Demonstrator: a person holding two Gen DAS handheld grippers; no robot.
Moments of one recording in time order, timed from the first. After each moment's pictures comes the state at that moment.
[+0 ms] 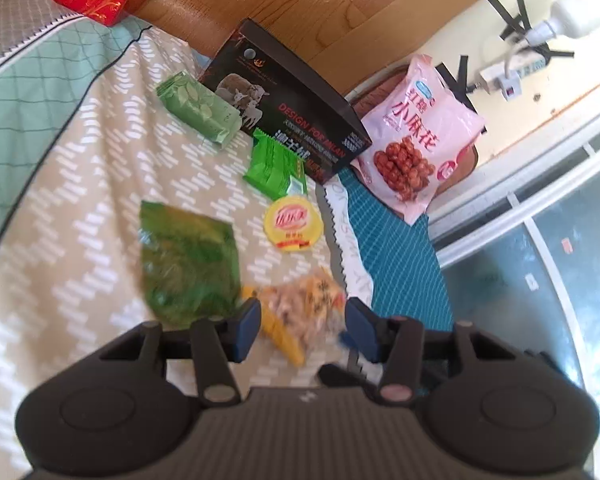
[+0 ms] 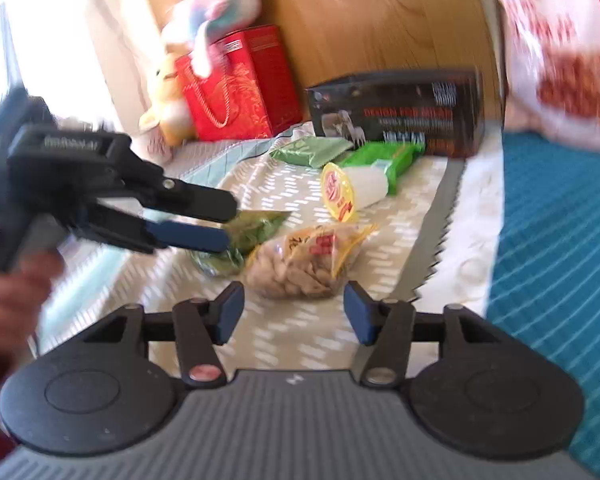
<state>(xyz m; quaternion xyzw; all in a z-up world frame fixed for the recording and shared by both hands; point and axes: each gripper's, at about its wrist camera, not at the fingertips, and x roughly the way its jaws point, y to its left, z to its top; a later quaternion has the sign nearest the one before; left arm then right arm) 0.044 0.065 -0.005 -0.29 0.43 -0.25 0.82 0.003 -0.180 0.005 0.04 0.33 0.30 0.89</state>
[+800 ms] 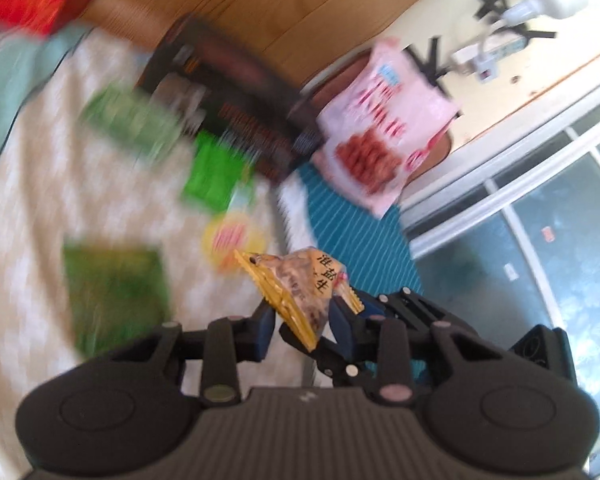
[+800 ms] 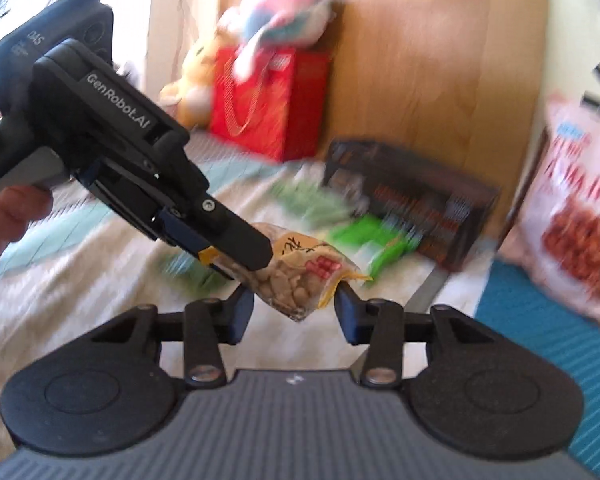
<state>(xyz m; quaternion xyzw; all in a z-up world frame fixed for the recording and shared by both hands) 0.088 0.035 0.029 -0.28 0.43 -0.29 0.81 0.027 -0.173 0.031 -0.12 0.23 0.32 0.91</state>
